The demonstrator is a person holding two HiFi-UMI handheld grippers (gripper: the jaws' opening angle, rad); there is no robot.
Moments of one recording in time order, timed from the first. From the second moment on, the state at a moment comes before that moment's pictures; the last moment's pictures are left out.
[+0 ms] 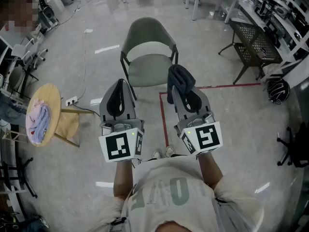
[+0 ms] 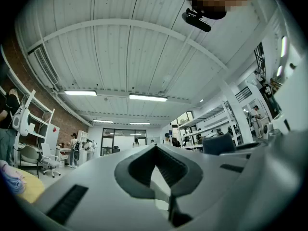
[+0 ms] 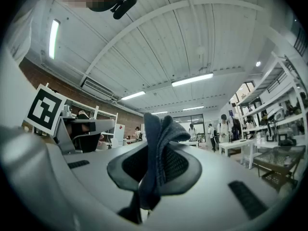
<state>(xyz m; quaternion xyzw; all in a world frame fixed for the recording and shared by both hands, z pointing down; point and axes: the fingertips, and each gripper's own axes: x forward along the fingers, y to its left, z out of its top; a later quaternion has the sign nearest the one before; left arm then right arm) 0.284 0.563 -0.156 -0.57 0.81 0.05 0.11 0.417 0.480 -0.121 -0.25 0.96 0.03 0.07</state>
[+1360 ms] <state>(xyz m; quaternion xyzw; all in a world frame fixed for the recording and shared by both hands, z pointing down) 0.231 0.488 -0.113 -0.54 0.83 0.04 0.12 0.419 0.346 -0.052 -0.28 0.96 -0.01 0.07</state>
